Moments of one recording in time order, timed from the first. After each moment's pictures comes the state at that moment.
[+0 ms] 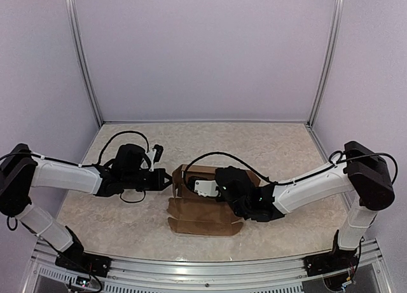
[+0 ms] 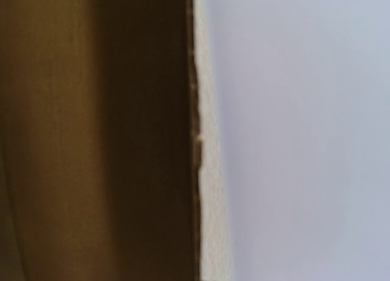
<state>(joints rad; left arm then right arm) -0.68 1.50 0.66 0.22 0.19 -0.54 1.18 1.77 0.91 0.43 0.81 -1.01</state>
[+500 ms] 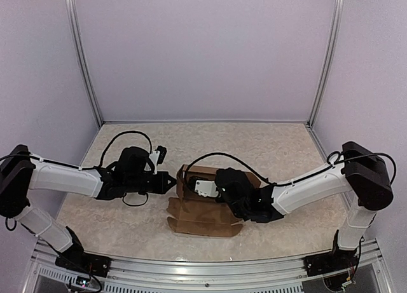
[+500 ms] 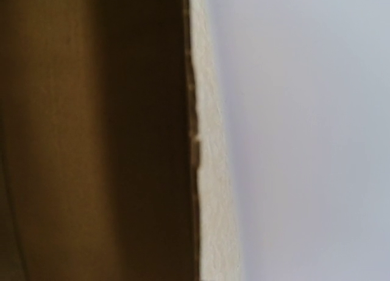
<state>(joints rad) -0.76 1.48 0.66 0.21 0.09 -0.51 1.18 1.78 0.91 0.42 0.83 -0.96</state>
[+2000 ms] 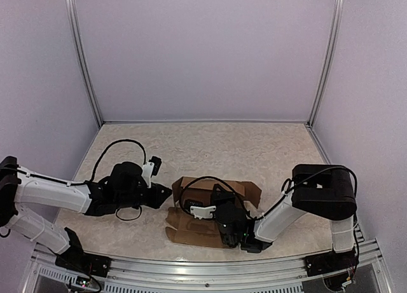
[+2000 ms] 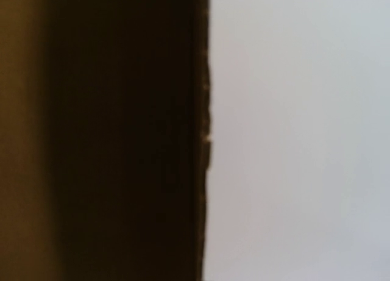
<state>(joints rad) -0.86 1.32 0.50 0.26 -0.06 -0.47 1.31 2.08 0.81 1.10 1.12 -1.37</state>
